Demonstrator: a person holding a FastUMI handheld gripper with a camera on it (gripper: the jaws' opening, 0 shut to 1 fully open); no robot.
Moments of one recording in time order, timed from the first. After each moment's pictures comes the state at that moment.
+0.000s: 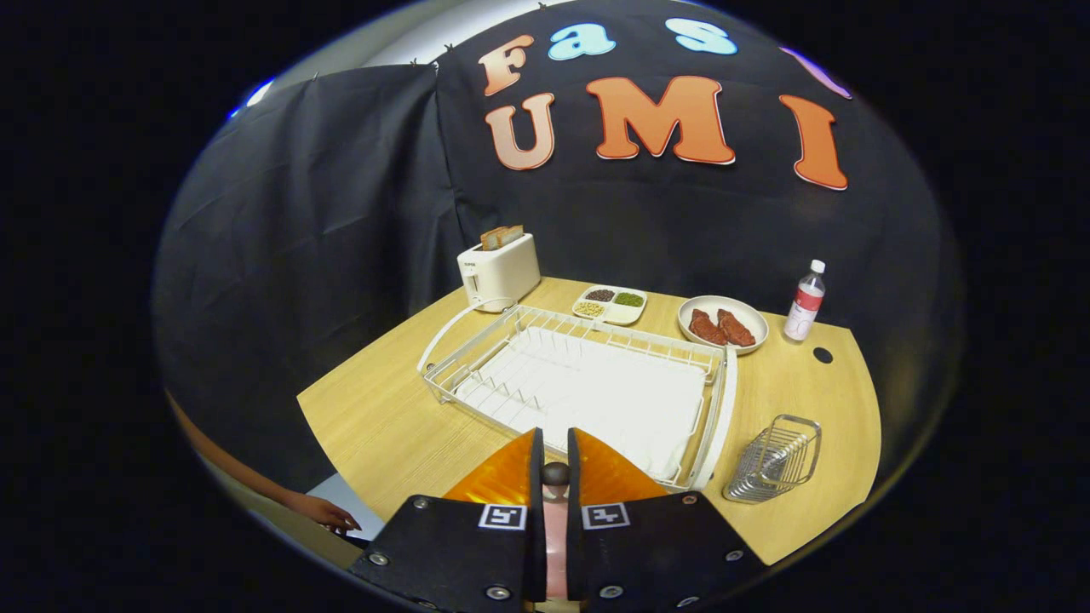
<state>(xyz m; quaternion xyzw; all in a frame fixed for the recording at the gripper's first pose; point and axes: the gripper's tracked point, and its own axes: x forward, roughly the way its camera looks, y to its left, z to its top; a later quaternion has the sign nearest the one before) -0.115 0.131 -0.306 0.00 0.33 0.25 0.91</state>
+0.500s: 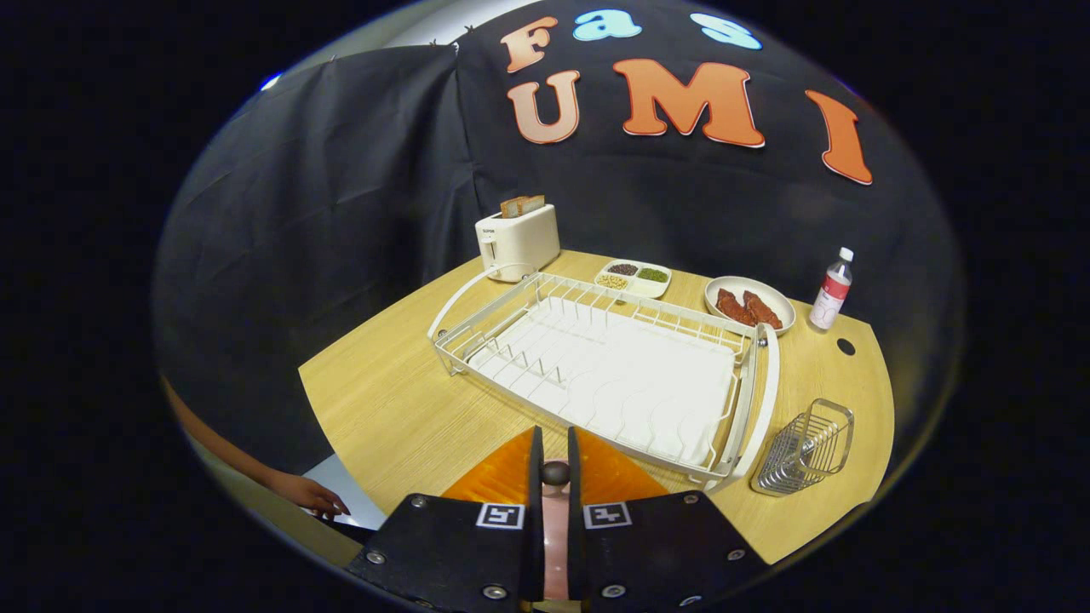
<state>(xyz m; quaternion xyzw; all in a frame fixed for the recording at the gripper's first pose) -0.137 0.140 -0.335 -0.02 0.37 0.28 0.89</state>
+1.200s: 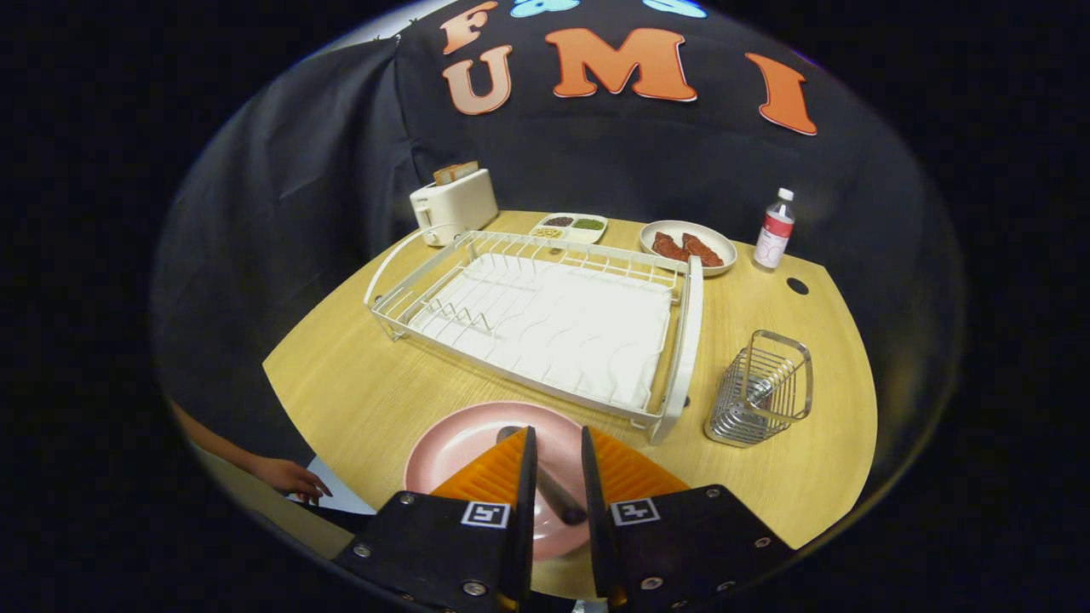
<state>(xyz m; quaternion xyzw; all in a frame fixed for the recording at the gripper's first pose) -0.135 0.072 -0.361 -0.02 0.43 0.18 0.89</state>
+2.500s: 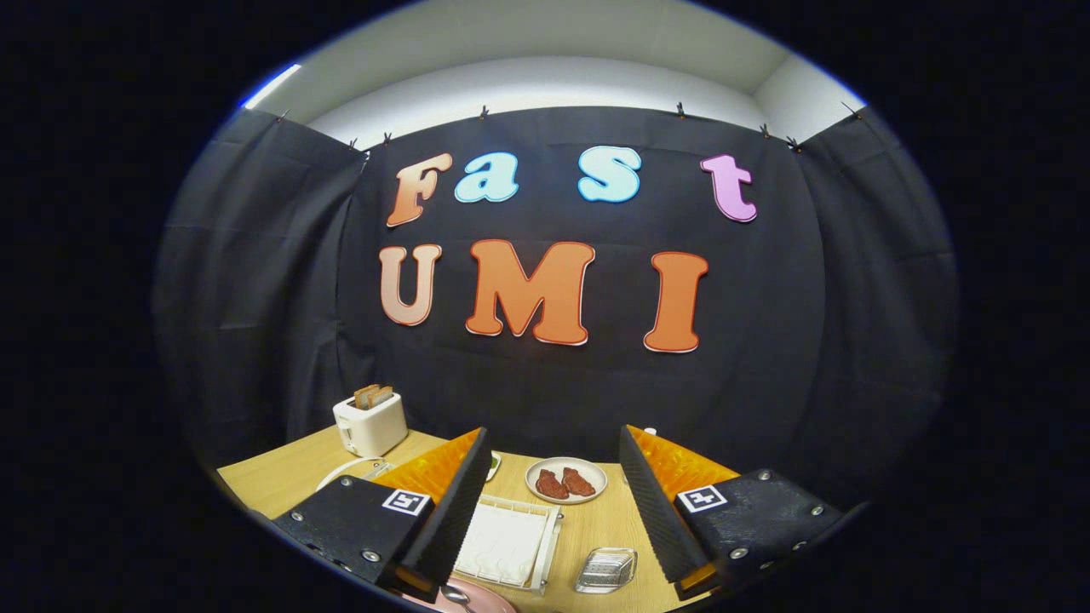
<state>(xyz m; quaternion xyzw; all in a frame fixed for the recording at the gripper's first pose) -0.023 0.000 -0.082 -0.02 0.07 0.03 1.00</state>
